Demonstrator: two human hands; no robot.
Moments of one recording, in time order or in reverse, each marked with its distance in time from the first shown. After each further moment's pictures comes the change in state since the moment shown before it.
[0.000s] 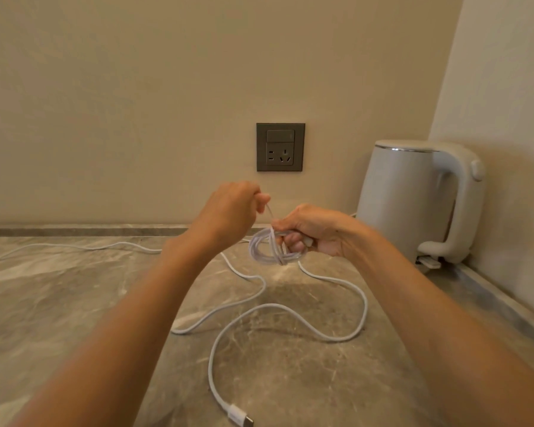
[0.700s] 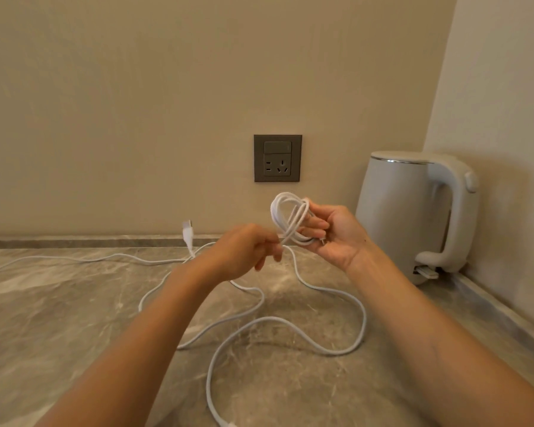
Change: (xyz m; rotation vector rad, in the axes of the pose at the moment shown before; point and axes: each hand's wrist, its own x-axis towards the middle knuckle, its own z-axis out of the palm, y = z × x) left_hand -0.010 -0.009 0.025 -0.202 -0.364 0.052; right_hand 0.003 0.014 -0.021 1.014 -0.028 -0.233
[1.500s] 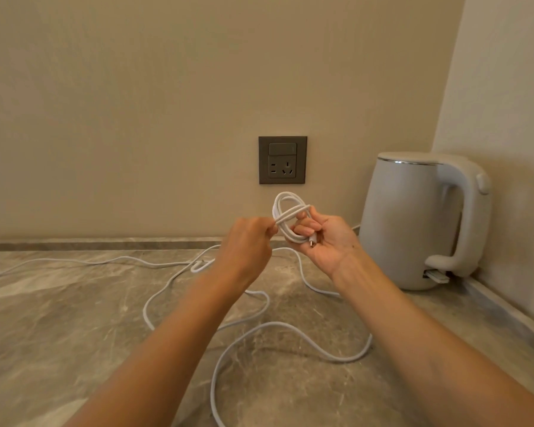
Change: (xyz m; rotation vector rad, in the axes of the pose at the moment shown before) left_hand 0.007 0.003 0.014 0.109 0.422 -0.112; right_hand 0.013 0.016 0.006 0.265 0.172 -0.063
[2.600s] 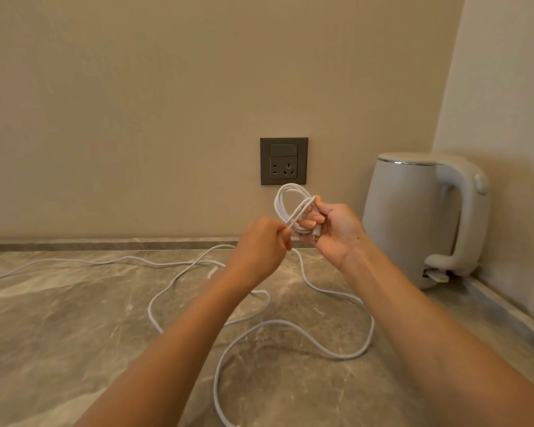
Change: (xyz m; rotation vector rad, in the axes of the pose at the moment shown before) left_hand -0.002 0.021 -0.002 -0.174 -0.120 -0.079; right_hand -0.002 -0.012 0.006 -0.308 -0.005 -0.112
